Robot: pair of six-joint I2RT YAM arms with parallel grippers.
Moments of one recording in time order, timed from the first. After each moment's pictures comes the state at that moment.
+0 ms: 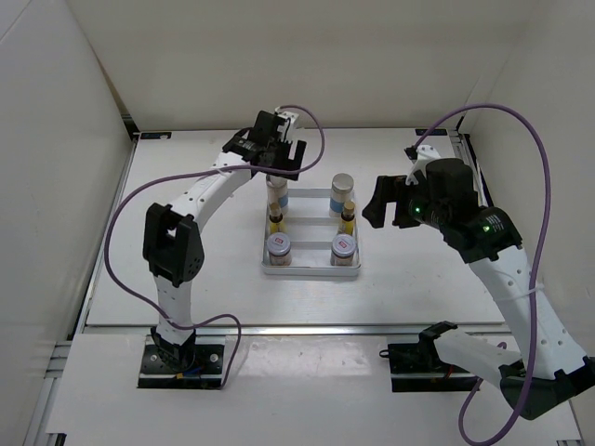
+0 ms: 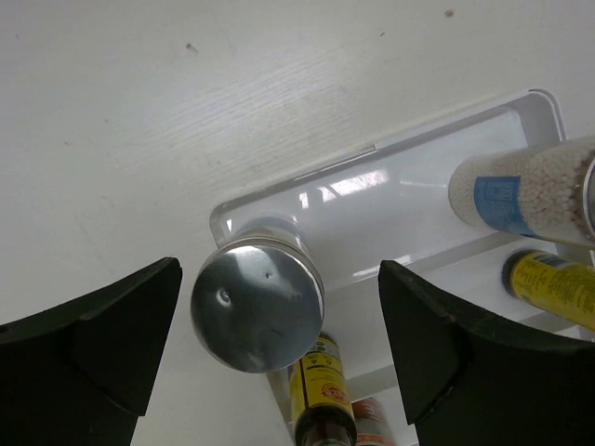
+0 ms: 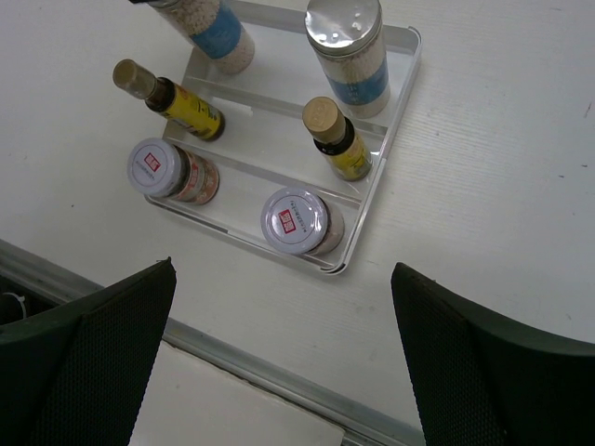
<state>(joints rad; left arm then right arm) -0.51 1.98 1.83 -0.64 -0.07 -0.10 0.46 1.02 1.30 -0.87 -0.10 0.29</state>
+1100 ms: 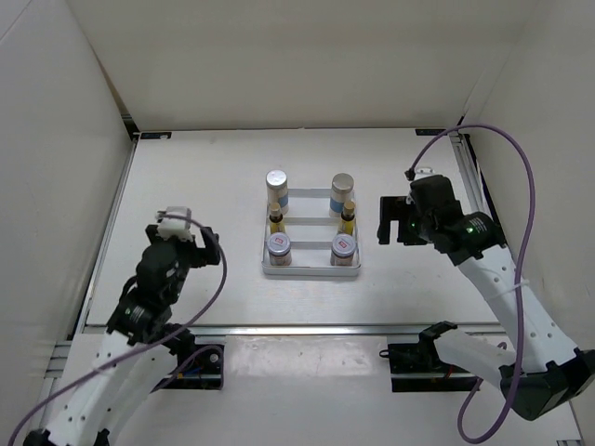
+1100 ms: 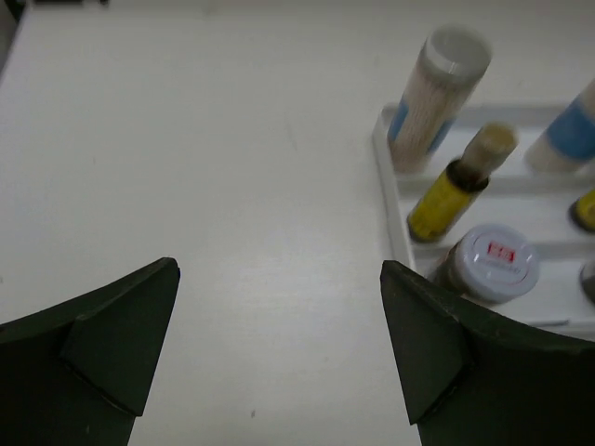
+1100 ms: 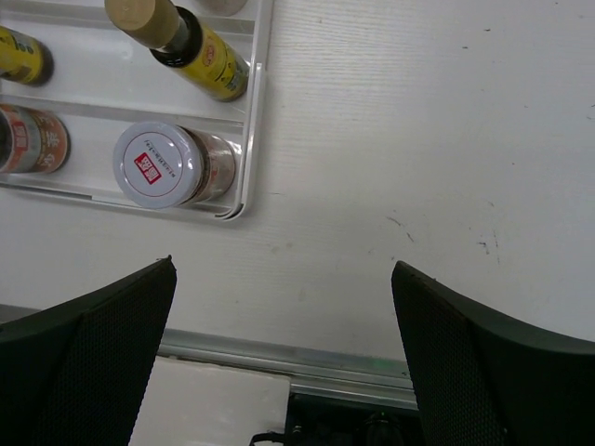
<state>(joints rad) -0.44 0.49 0.61 -0.44 -0.33 -0.14 0.46 1.03 1.17 -0.99 0.12 0.31</state>
